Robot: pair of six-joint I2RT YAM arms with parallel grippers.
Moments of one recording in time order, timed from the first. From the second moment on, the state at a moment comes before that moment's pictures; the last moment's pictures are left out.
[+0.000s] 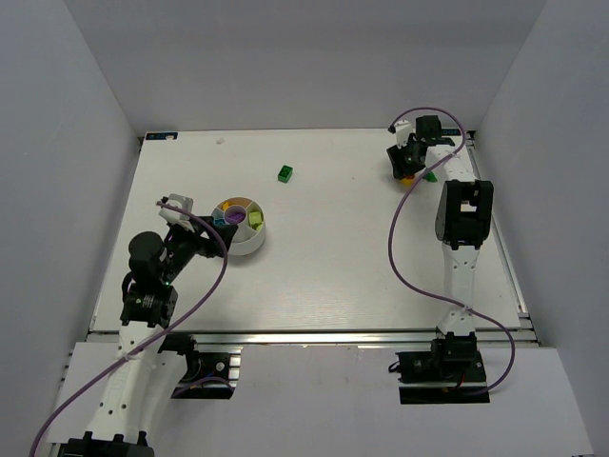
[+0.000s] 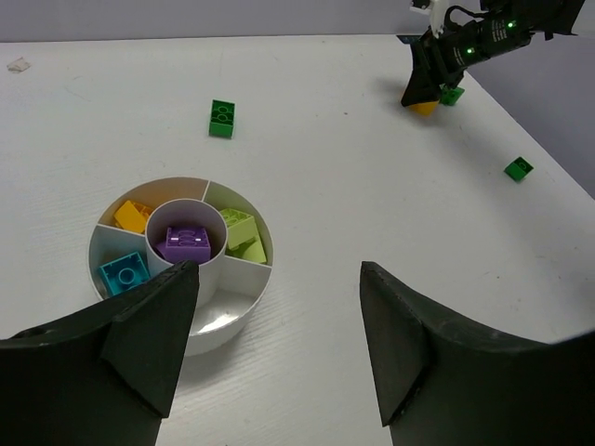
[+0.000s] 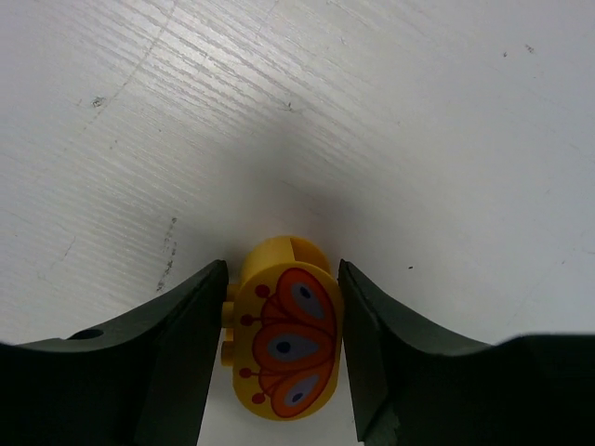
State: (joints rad) left arm -0.08 0.57 0.54 -0.04 0.42 -0.21; right arm 0.04 2.45 2.09 -0.57 -0.23 -0.48
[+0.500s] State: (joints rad) left arm -0.10 0.84 0.57 0.20 0.68 -0.57; right arm 0.02 2.20 1.82 -0.73 -0.63 -0.71
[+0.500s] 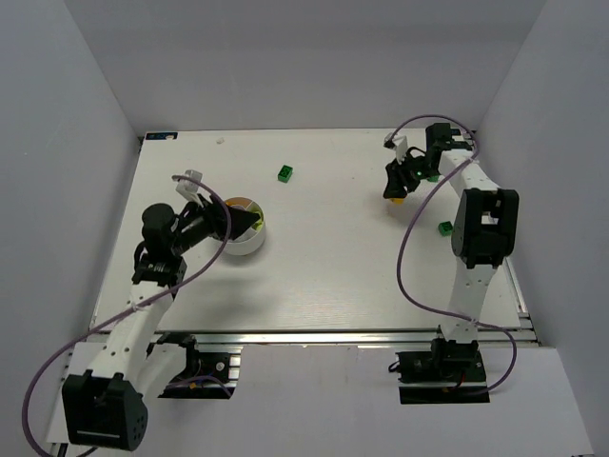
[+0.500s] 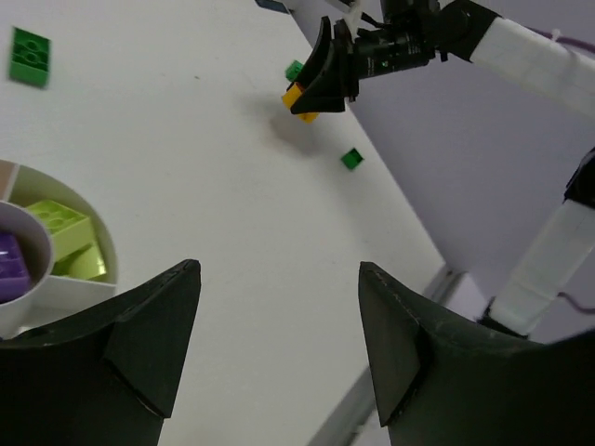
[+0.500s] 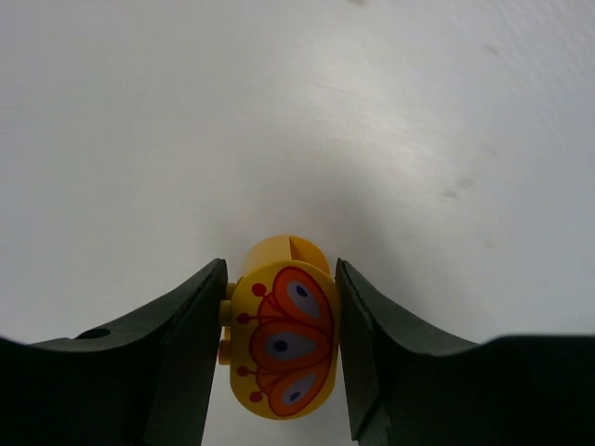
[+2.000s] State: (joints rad) left arm -0.55 1.37 0.90 0.24 0.58 -1.10; right arm 0.61 1.47 1.34 -0.56 -0.81 -0.78
